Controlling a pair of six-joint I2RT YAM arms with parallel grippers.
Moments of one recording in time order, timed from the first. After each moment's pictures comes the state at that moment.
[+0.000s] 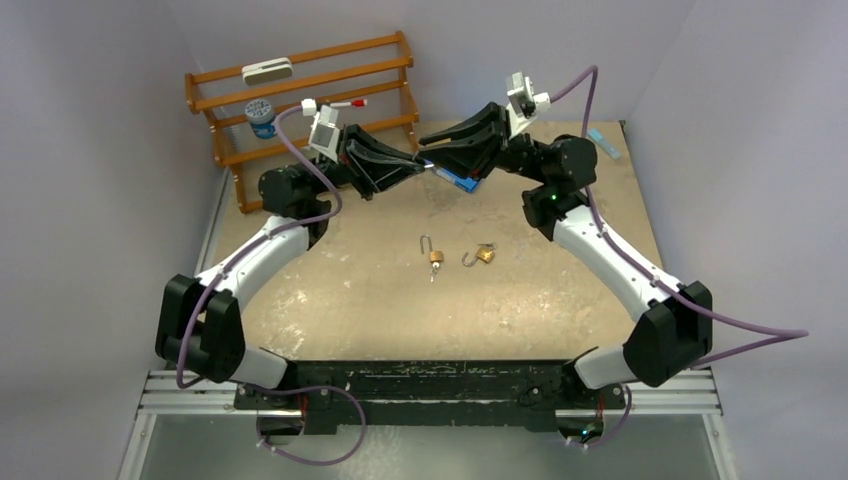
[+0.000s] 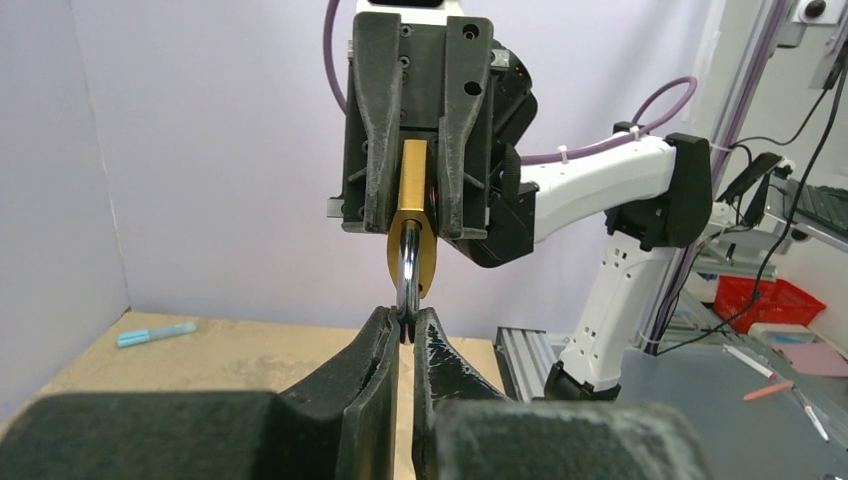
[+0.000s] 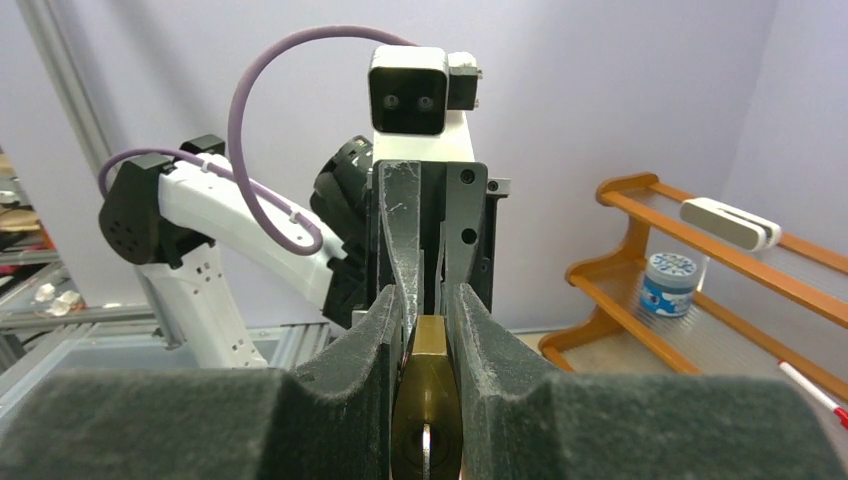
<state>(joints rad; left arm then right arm) -0.38 1.43 1.05 1.27 0.99 -0.87 0.50 1.43 1.25 0.88 -0.93 0.67</state>
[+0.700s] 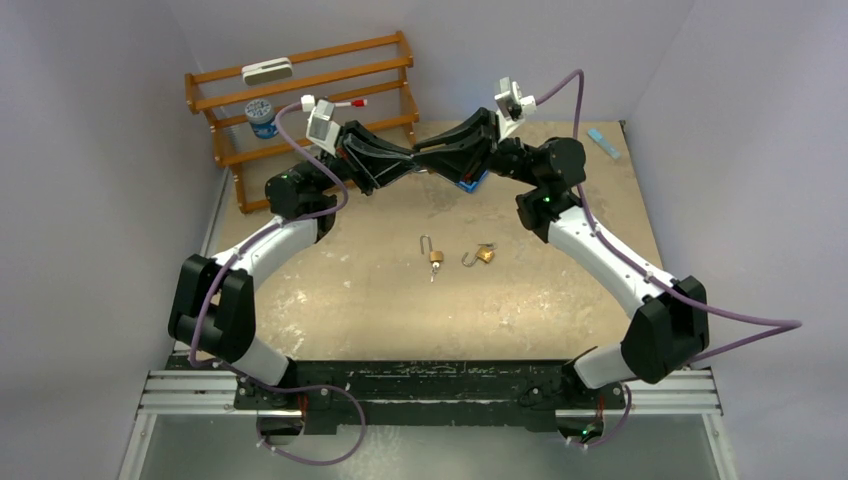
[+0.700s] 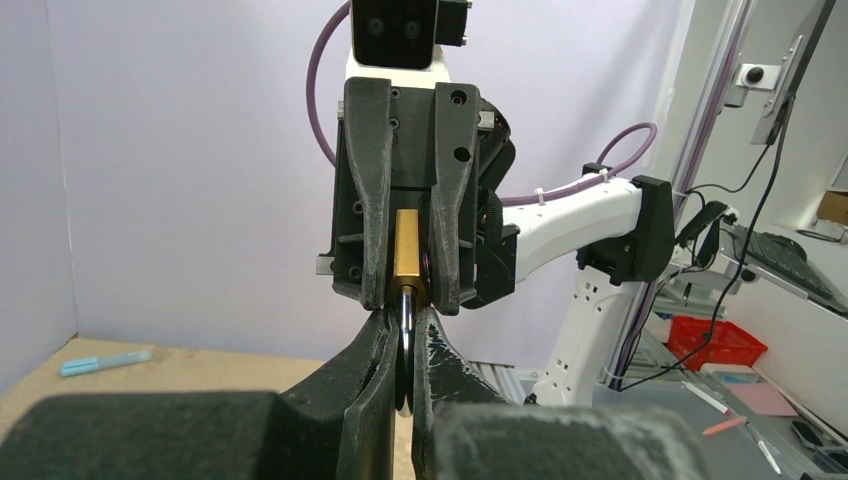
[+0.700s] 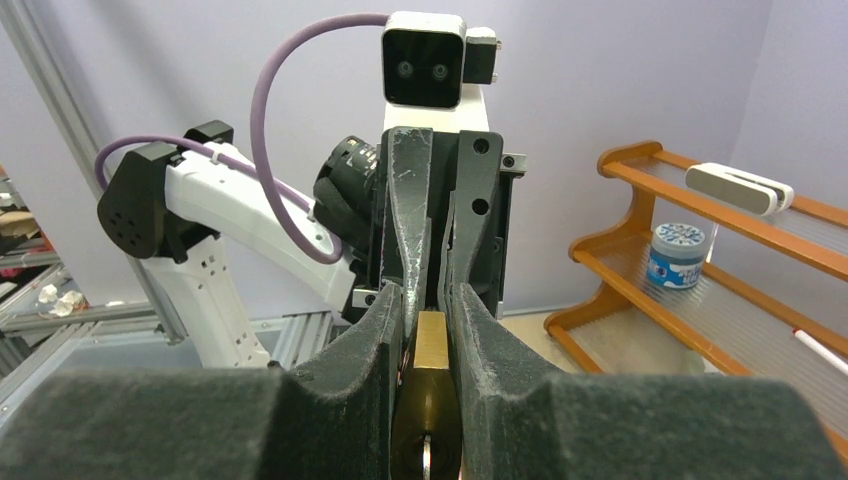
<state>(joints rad) -0.37 1.55 1.07 1.51 0.94 -1.09 0.52 1.45 1.23 0.85 -0.90 0.64</state>
